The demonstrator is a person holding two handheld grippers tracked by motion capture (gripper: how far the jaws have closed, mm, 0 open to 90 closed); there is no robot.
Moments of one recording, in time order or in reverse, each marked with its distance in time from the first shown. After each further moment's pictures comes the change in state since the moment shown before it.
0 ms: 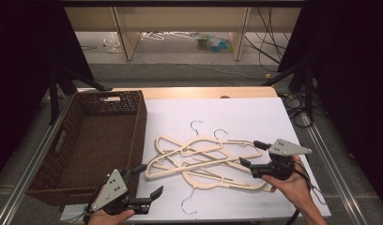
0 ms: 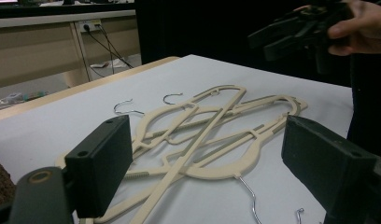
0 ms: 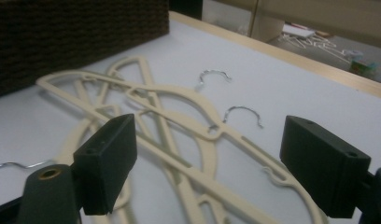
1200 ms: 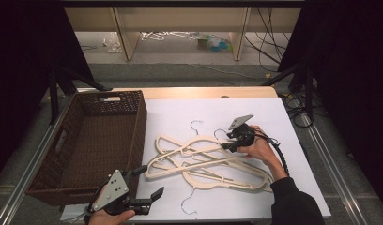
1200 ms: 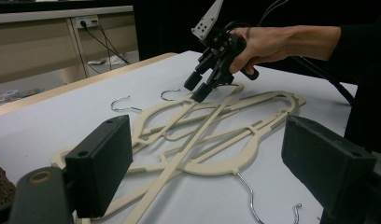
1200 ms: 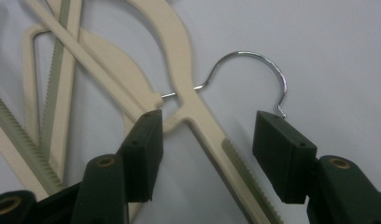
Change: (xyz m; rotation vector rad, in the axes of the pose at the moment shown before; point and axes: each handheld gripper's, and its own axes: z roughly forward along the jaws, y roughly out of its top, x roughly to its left) left arm -0.001 -0.002 0.002 0.001 -0.015 -0.004; right arm -0.059 0.003 0.147 0.433 0.121 -0.152
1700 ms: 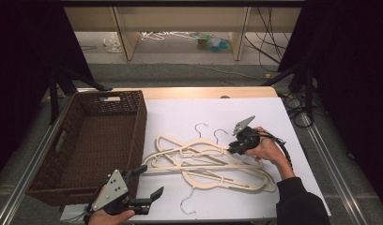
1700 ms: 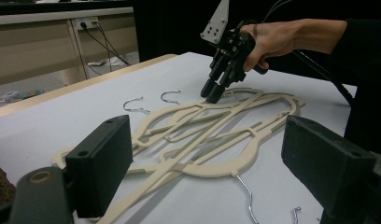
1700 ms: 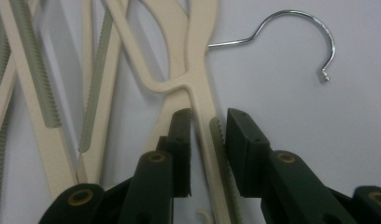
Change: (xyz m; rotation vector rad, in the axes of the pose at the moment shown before) left arm -0.001 0.001 -0.001 0.004 0.007 -0.008; right arm -0.001 -0.009 -0.016 0.115 0.138 -0.113
